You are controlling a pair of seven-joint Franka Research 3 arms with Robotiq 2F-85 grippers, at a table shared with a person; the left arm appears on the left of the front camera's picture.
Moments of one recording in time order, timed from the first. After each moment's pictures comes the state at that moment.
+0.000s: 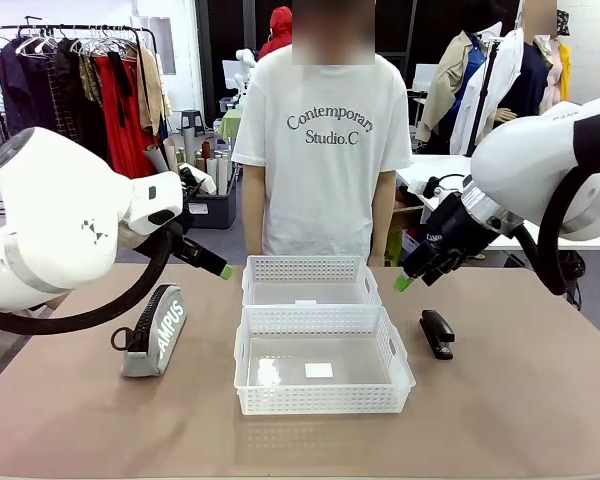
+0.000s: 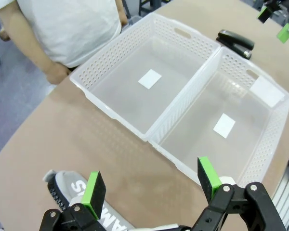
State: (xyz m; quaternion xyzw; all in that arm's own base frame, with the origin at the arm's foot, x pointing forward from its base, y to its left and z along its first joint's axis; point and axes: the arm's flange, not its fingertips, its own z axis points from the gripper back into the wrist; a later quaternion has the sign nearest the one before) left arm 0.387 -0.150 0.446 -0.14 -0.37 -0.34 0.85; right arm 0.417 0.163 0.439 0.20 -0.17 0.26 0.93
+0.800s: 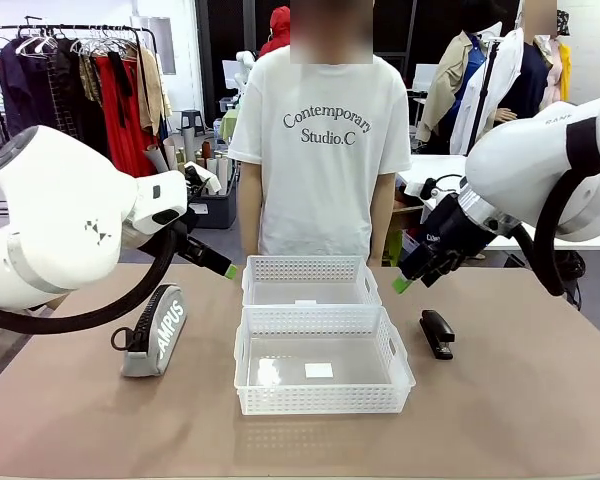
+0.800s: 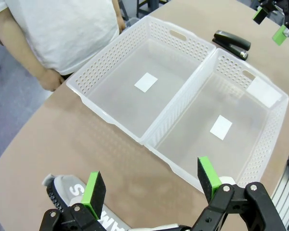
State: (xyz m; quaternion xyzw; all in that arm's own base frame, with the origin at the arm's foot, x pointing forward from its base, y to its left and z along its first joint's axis) left arm 0.384 -0.157 0.449 -0.14 -0.37 -0.35 0.85; right arm 0.414 0.167 0.438 0.19 -0.16 0.26 0.93
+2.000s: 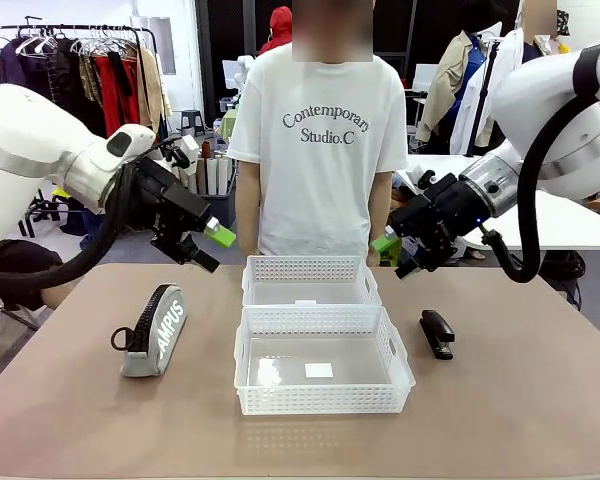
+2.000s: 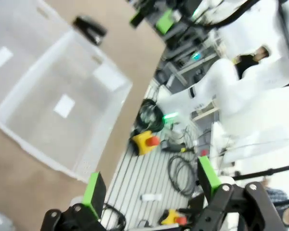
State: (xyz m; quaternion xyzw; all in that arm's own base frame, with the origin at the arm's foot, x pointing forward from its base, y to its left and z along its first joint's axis) left arm 0.384 -0.134 0.496 -0.49 -0.09 -0.31 0.81; right arm 0.436 0.171 0.463 0.44 -0.01 0.16 0.89
